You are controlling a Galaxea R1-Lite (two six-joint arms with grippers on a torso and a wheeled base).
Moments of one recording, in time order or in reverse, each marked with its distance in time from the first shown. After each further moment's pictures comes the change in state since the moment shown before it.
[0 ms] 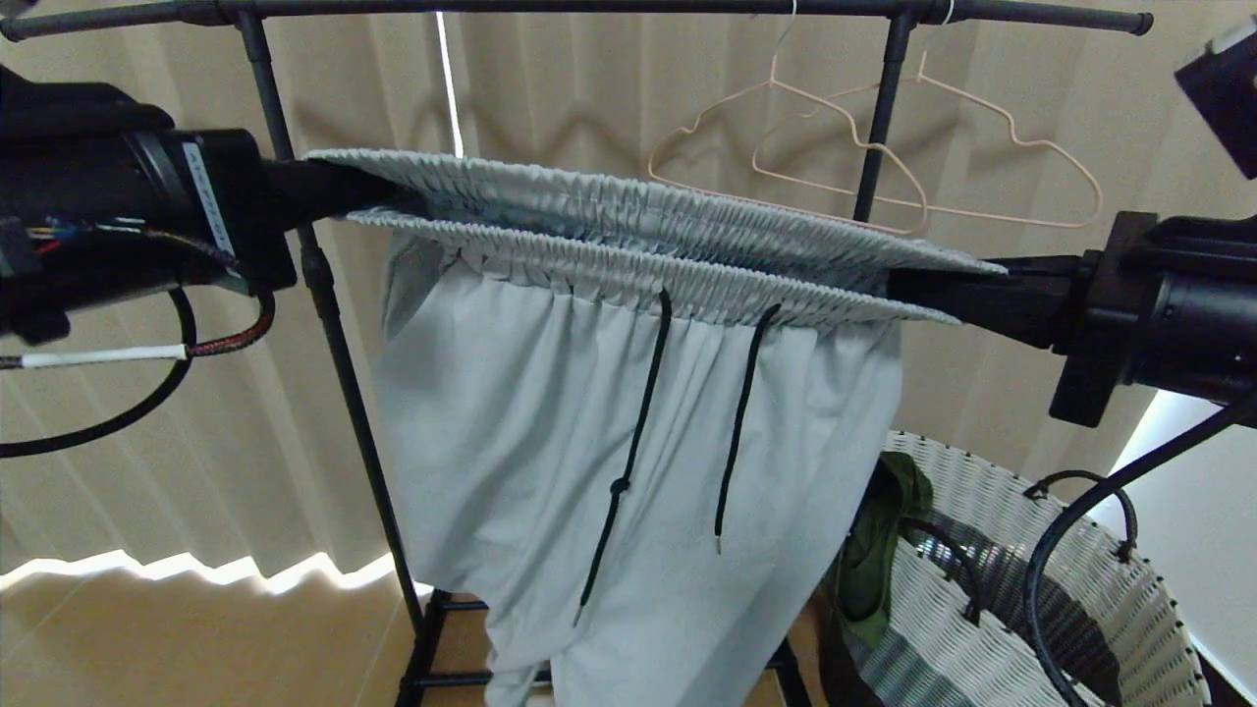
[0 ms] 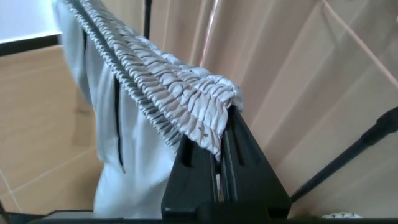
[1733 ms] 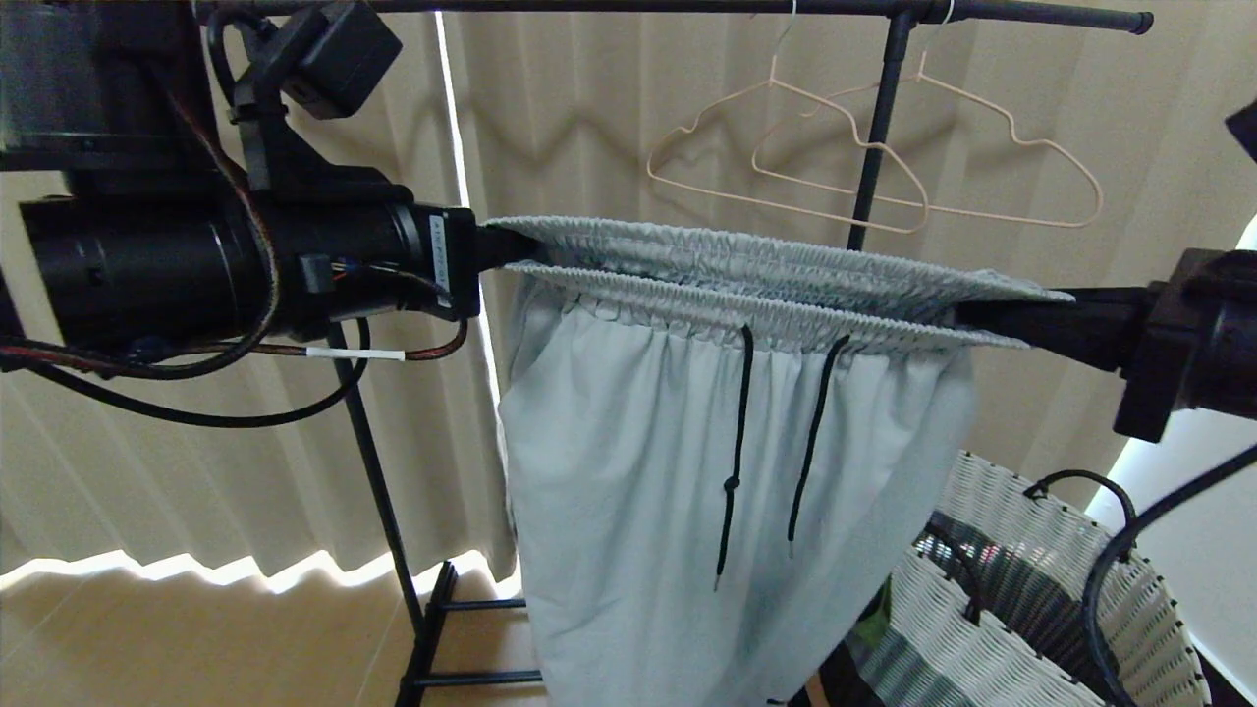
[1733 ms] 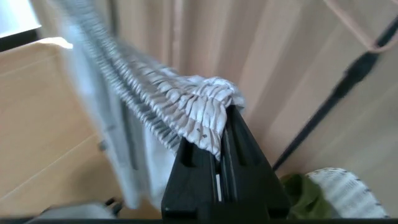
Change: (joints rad) left arm 0.000 0.248 -0.087 -0.074 -0.145 -0.024; right arm -0.115 -0.078 0.063 0.075 0.010 0.040
